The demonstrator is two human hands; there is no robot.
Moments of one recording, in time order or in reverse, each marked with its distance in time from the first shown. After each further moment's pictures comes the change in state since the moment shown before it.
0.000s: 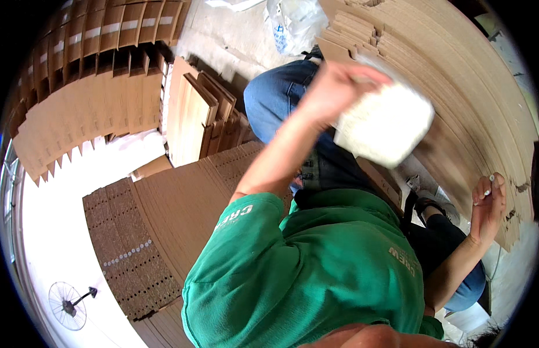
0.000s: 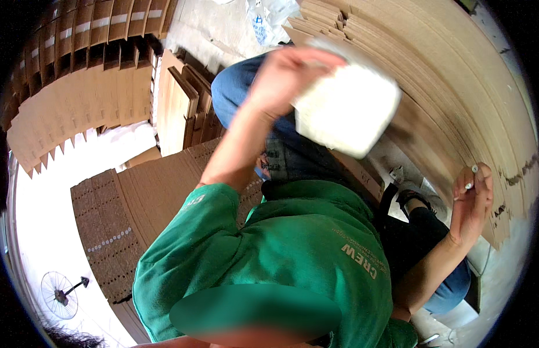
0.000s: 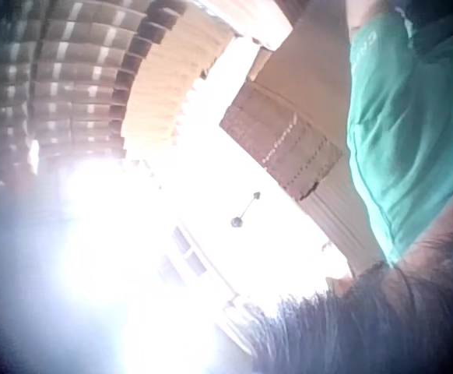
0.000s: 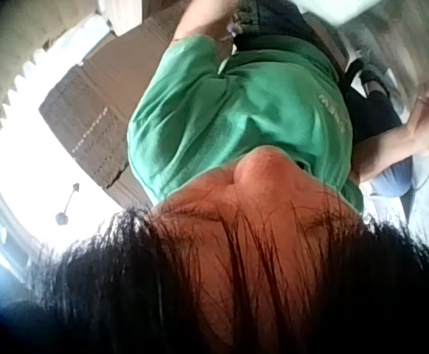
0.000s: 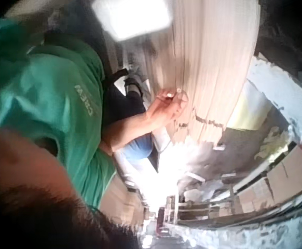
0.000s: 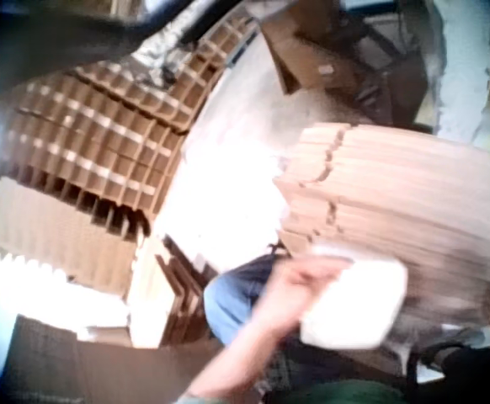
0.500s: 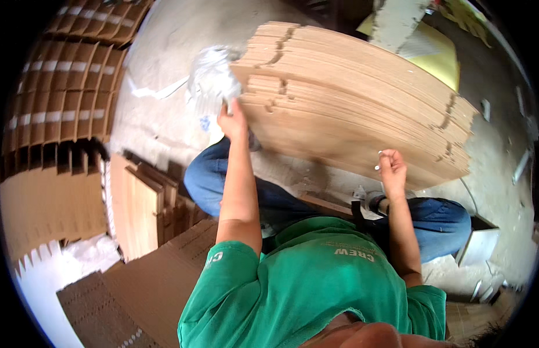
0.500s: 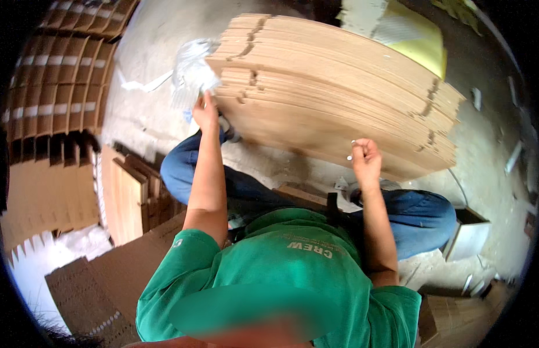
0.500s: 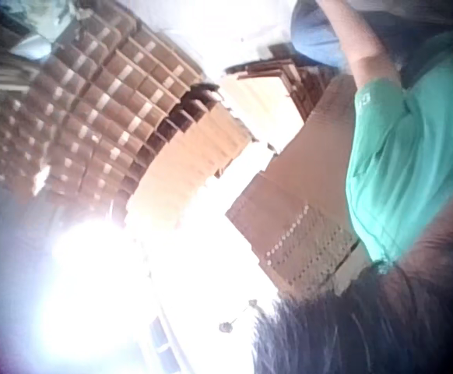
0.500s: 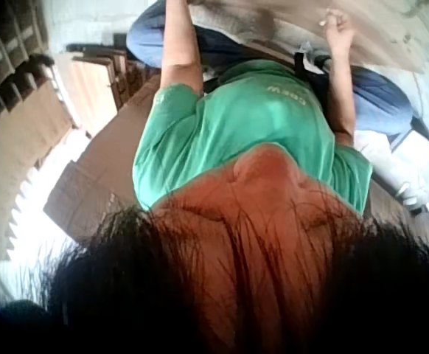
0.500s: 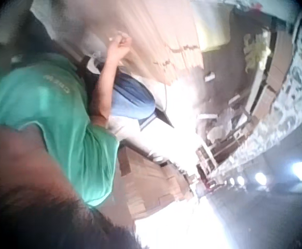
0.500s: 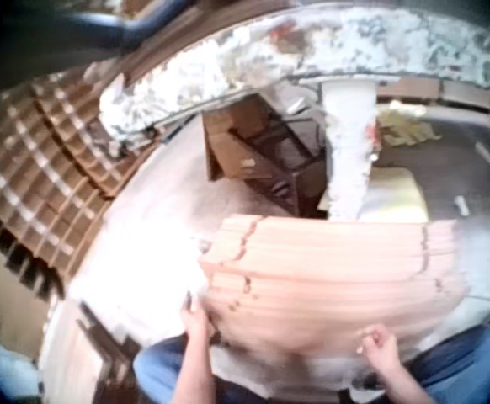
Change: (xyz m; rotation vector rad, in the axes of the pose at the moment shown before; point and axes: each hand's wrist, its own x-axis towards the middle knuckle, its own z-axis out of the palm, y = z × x) left_hand 0.117 -0.155 -0.077 0.394 0.956 0.084; right_hand -0.002 0.110 0.018 -0.458 0.334 -0.280
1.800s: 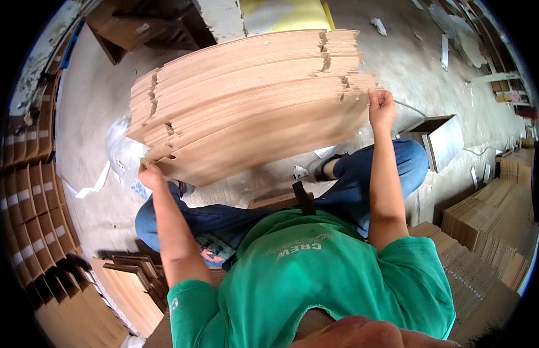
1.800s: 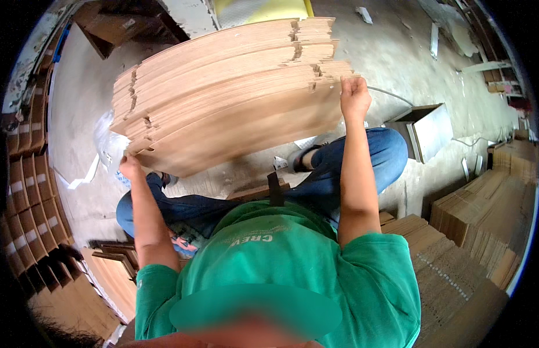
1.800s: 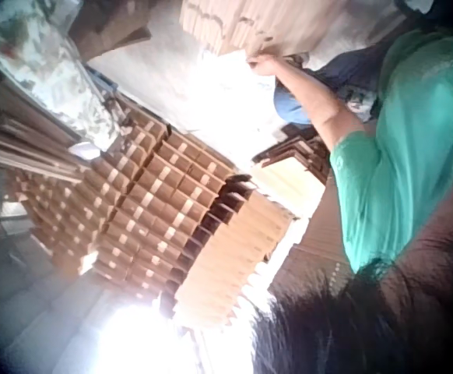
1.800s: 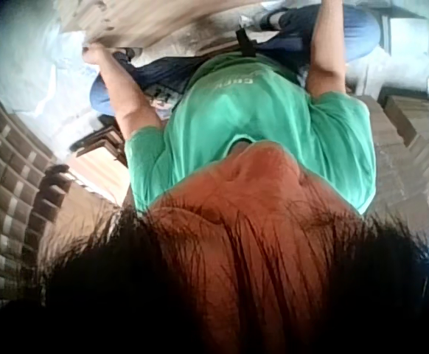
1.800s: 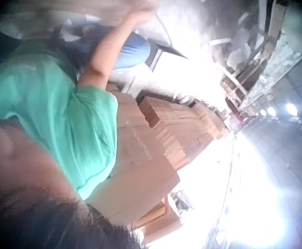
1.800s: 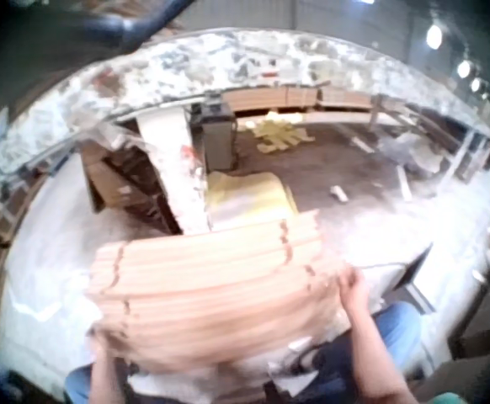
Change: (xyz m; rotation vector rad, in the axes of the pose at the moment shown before) left_hand 0.009 0.014 -0.003 0.132 -0.212 -0.003; right_hand 0.012 -0.044 -0.186 -0.730 0.883 -0.226
